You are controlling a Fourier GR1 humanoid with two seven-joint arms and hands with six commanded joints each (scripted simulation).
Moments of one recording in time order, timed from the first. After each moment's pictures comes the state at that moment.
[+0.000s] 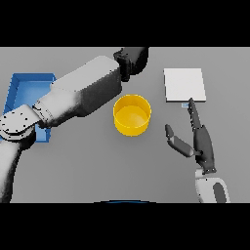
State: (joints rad) left arm -1.53 0.23 -1.35 -0.61 -1.19 -0.21 -0.15; right arm 0.09 -0.03 0.13 -1.69 0.26 -0.07 -0.13
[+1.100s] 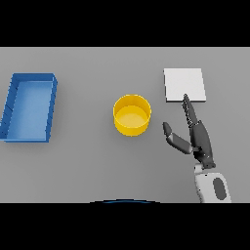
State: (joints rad) left arm -1.45 0.61 -0.50 -0.02 -0.12 0.11 0.16; right arm 0.04 -0.05 0.13 -1.67 0.20 -0.02 -0.15
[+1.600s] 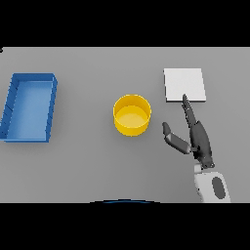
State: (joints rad) left arm -1.18 0.61 -0.37 -0.11 0.16 0.22 0.18; right arm 0.03 -0.06 0.13 -1.64 0.24 -0.03 -0.16
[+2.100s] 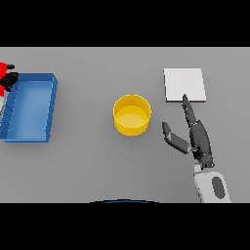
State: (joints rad) left arm -0.75 0.70 -0.48 -0.74 0.34 0.40 0.46; right arm 0.03 -0.05 0.13 -1.64 0.24 -0.03 -0.15
